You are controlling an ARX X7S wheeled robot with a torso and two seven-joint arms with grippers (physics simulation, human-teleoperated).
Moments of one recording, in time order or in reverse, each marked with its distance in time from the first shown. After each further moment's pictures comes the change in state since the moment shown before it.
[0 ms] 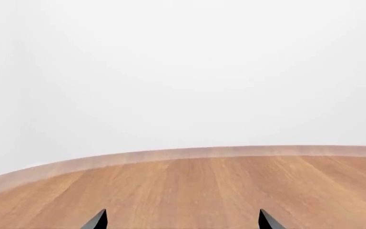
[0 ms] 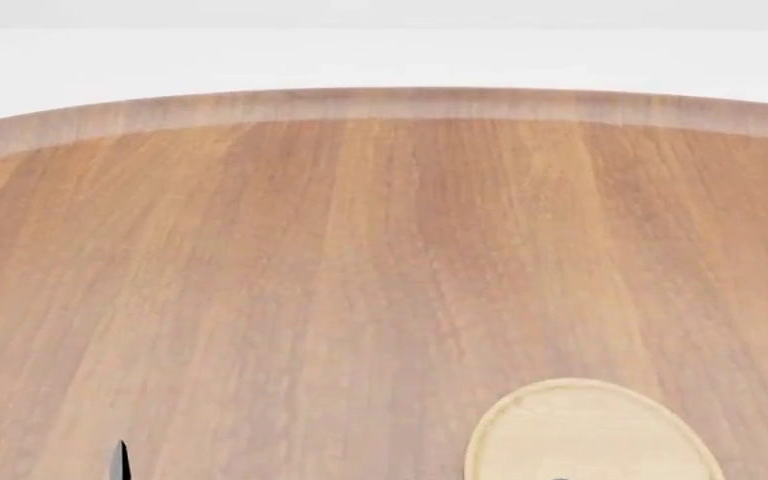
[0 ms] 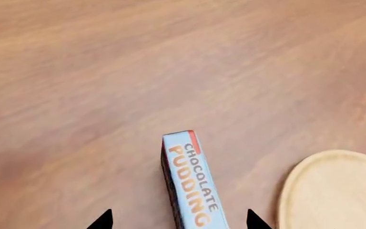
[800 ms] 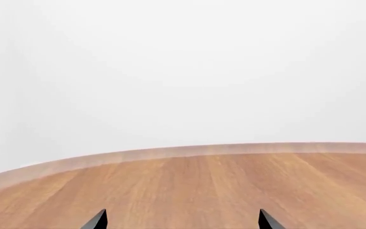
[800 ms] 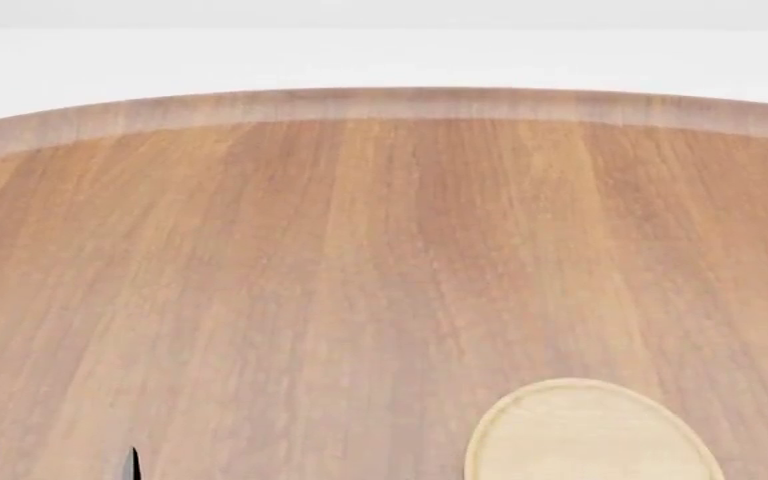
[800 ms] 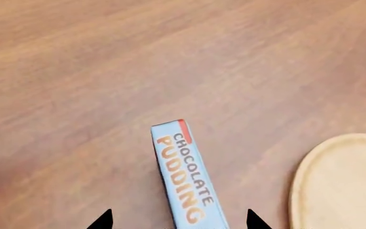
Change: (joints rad) left arm -0.003 -0.007 0.026 -0.018 0.002 0.017 -0.006; right arm -0.052 -0.046 0.004 0.245 -0.029 -0.223 -0.087
